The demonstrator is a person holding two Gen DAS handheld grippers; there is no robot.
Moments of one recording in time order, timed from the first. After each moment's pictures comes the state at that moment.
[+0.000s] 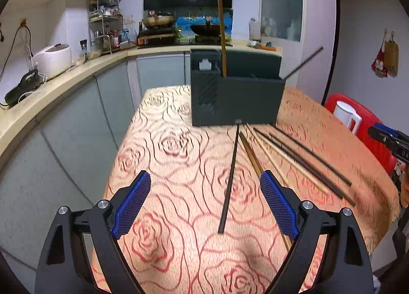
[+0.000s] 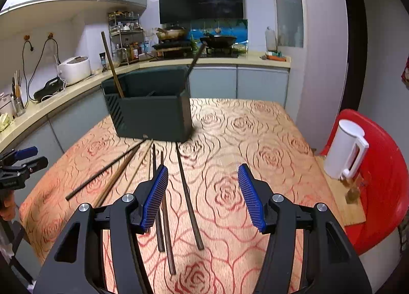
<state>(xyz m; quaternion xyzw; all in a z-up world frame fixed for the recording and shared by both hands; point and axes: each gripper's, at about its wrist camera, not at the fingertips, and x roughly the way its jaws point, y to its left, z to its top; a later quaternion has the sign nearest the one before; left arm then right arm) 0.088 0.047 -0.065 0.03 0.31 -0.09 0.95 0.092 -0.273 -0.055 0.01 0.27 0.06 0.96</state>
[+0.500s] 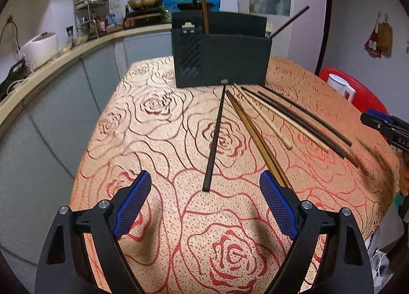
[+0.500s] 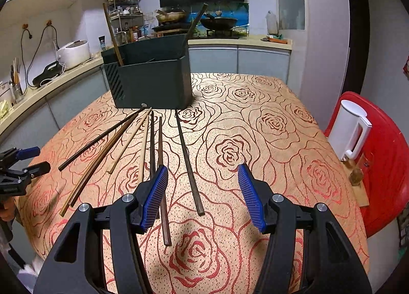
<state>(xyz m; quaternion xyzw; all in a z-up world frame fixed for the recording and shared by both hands) 0.076 0.033 -0.112 0.04 0.36 -0.12 0.93 0.080 -0.269 -0.095 0.01 0.31 0.06 0.95</state>
